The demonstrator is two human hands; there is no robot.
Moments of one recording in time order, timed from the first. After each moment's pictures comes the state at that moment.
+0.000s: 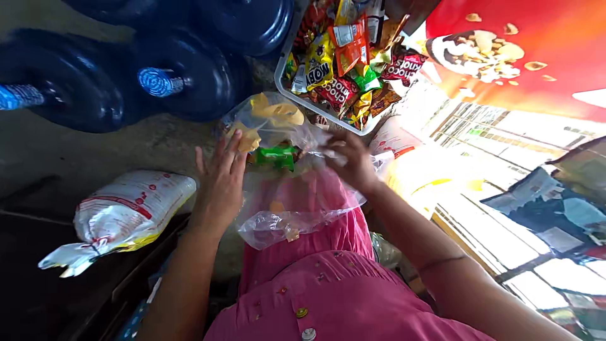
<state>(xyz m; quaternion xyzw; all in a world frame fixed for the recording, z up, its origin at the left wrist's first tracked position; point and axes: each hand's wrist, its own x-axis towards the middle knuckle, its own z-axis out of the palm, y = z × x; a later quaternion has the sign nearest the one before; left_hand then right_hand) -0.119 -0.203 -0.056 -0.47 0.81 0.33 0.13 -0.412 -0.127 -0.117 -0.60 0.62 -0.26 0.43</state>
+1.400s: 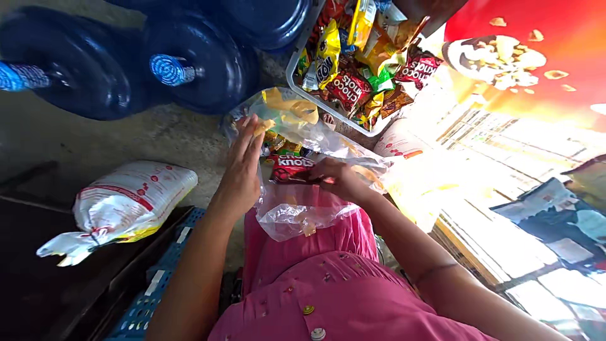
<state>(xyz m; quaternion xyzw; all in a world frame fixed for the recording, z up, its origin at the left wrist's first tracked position) -0.120 -0.206 -0.069 -0.48 0.74 0.46 0.01 -0.376 -0.096 -0.135 -0.56 0.50 -0.24 0.61</state>
